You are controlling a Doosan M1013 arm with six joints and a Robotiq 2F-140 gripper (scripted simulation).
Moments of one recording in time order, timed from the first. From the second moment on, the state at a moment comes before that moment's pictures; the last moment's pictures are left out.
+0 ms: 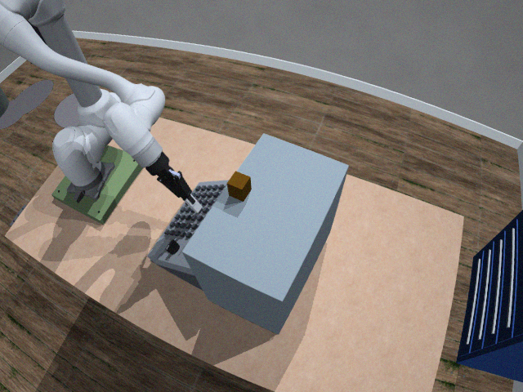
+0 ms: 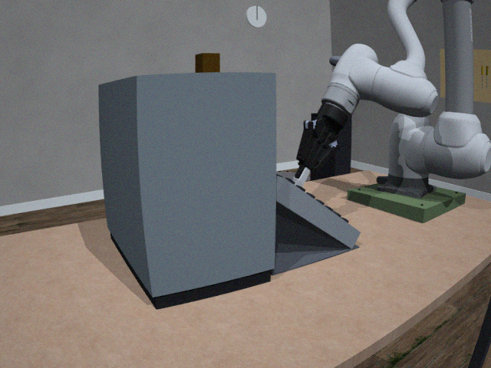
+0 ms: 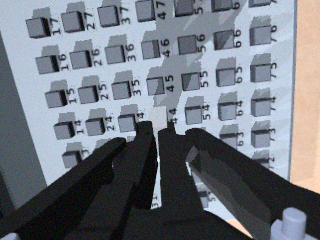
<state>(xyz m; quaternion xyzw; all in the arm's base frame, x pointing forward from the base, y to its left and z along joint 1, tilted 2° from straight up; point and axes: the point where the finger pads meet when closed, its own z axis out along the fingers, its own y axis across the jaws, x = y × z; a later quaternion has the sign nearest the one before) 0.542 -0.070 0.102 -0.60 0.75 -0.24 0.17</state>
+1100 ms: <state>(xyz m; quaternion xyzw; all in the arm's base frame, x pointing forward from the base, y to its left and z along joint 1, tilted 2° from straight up) 0.524 -0.067 0.129 -0.60 0.75 -0.24 0.17</state>
